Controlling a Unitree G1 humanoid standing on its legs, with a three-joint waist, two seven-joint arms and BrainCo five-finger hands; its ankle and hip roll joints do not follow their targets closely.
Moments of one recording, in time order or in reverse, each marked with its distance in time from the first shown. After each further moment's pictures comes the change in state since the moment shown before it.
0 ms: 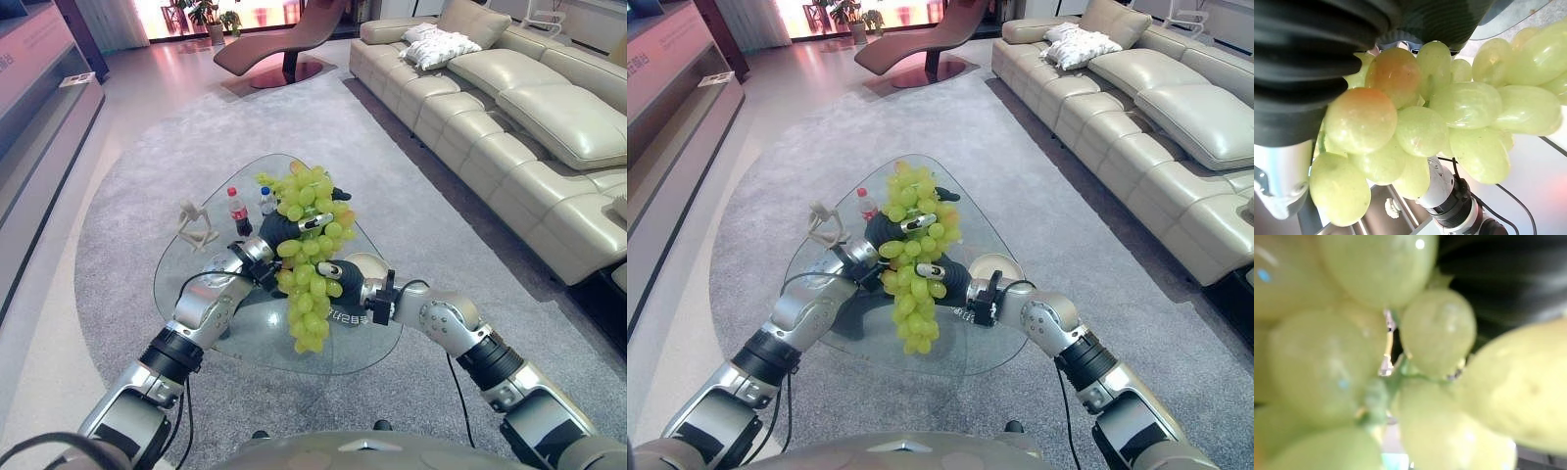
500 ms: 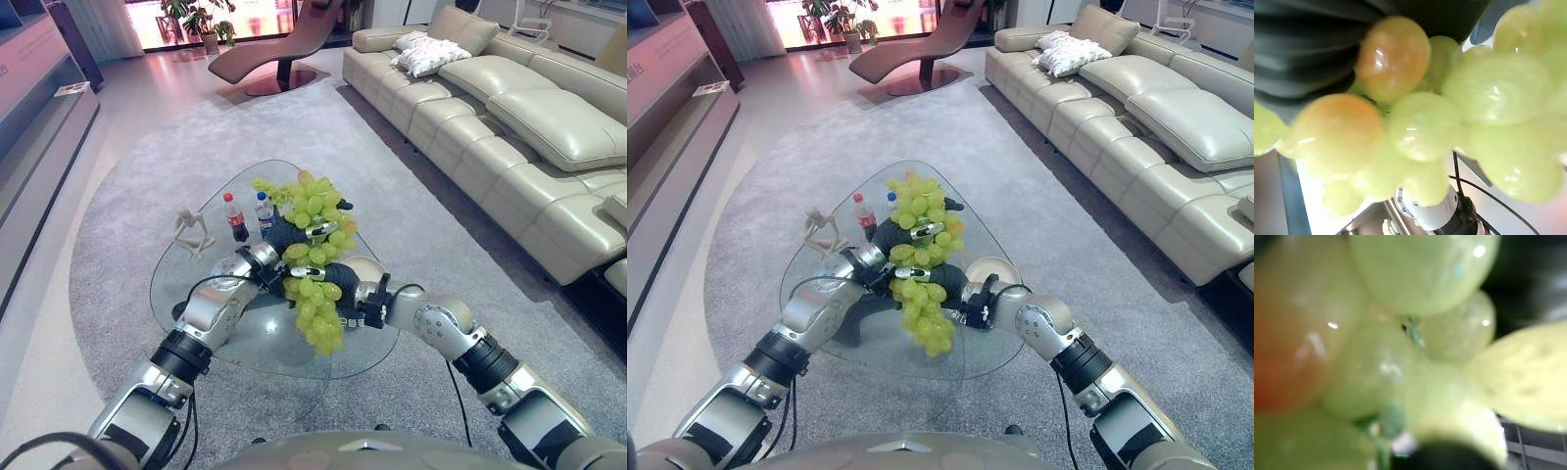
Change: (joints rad) left arm 0.000 -0.043 -0.004 0.042 0.079 0.001 0.016; right arm 0.007 0.016 0.021 0.000 -0.003 -0.020 -0.109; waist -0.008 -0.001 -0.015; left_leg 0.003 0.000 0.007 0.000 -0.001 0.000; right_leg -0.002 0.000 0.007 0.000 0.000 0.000
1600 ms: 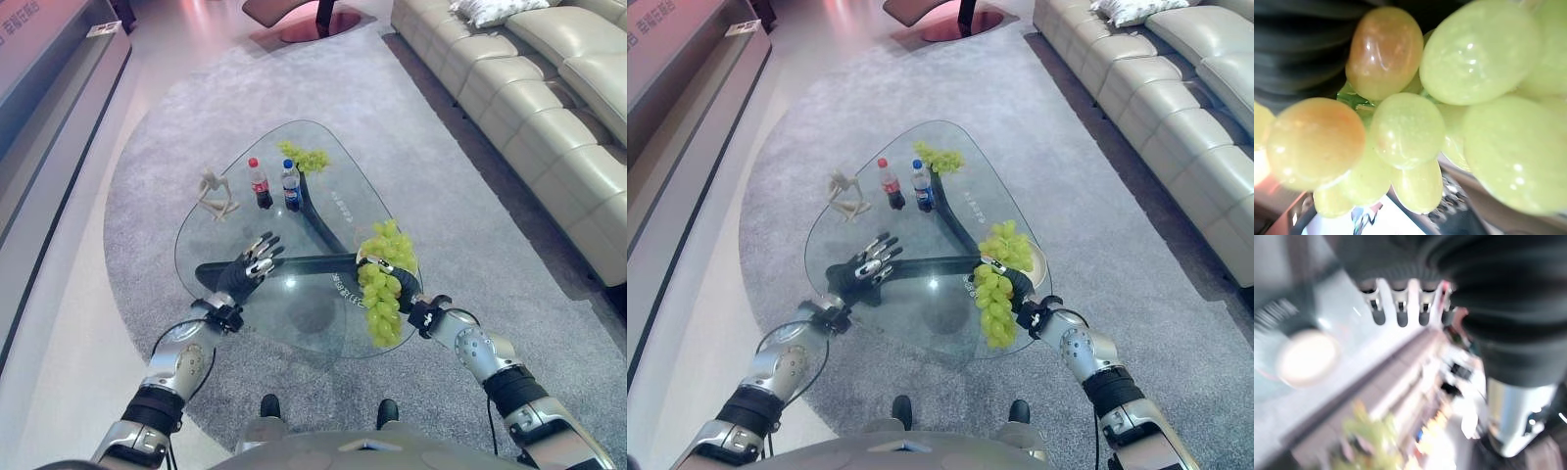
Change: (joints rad) left arm 0.283 0.004 0.208 0.198 -0.137 0.043 -0.006; right arm 0.176 -0.055 -0.258 0.315 -0.015 -0.219 -0.072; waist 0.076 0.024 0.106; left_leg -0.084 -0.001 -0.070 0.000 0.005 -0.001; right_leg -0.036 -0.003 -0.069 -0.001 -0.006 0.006
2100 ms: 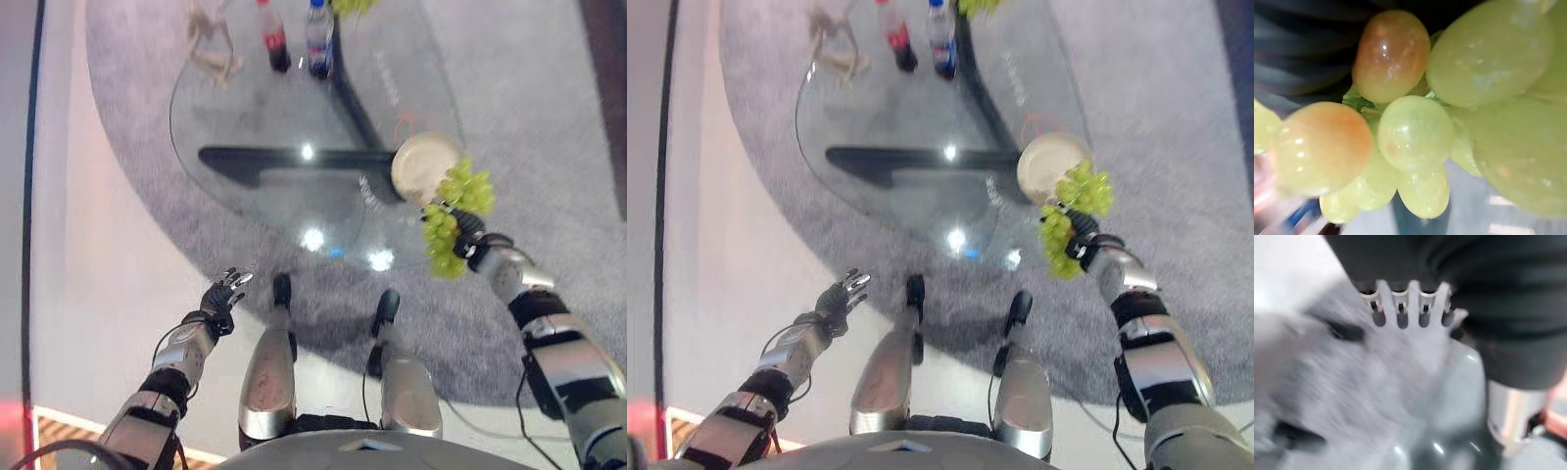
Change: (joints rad) left arm -0.182 -0.042 -0.001 0.555 0.092 -0.031 0.240; right arm -0.523 -0.142 -0.138 0.635 -0.260 -0.148 -0.146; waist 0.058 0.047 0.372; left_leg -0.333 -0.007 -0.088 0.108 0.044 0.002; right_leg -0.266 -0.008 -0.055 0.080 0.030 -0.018
